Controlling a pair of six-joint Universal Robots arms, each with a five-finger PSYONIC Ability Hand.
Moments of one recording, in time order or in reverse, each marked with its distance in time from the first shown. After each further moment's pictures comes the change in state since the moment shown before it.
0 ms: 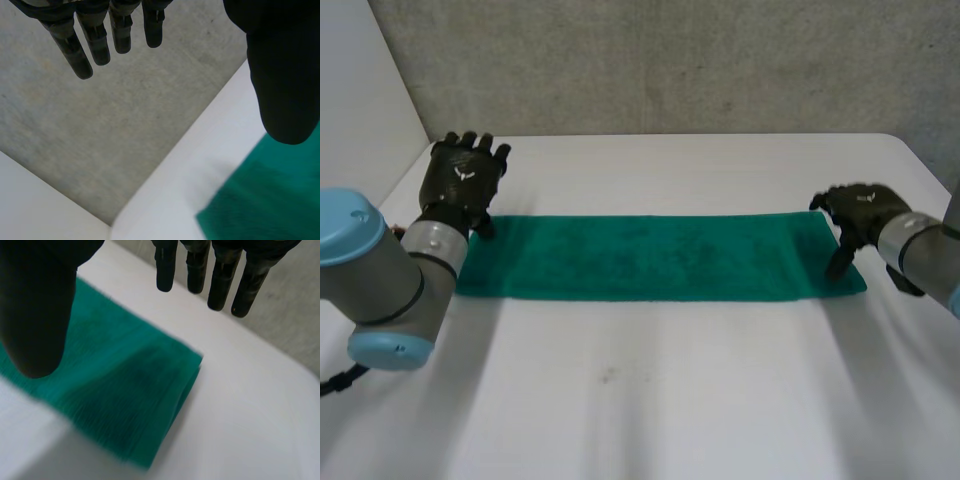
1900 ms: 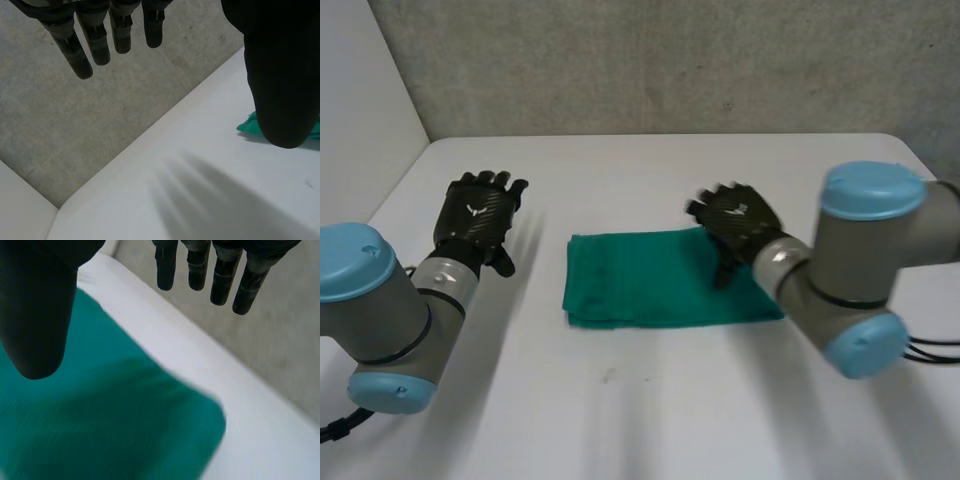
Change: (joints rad) left arm -0.032 0.028 -0.124 0.001 0.000 -0.139; right arm 0.325 0.034 0.052 -0.221 0.022 0.051; left_hand 0.000 0.000 0.000 0.000 0.000; right_hand -0.019 -0.031 -0.054 -0.027 -0.033
